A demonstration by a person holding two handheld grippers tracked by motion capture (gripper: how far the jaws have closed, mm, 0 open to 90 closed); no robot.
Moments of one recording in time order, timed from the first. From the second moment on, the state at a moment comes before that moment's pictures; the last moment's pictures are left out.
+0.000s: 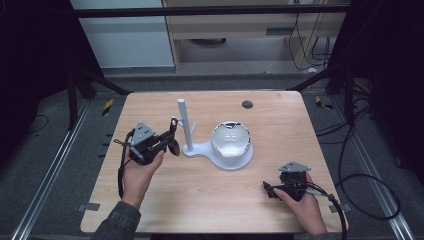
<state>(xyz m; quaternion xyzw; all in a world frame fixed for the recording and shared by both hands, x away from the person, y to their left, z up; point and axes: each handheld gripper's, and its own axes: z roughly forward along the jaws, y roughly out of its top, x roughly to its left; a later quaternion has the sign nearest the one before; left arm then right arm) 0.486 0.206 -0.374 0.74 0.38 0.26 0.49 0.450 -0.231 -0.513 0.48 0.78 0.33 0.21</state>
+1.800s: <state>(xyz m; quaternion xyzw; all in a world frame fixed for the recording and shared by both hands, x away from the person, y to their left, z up) 0.515 0.186 -0.400 0.73 0.40 0.25 0.49 0.450 -0.231 -0.513 0.48 0.79 0.33 0.20</state>
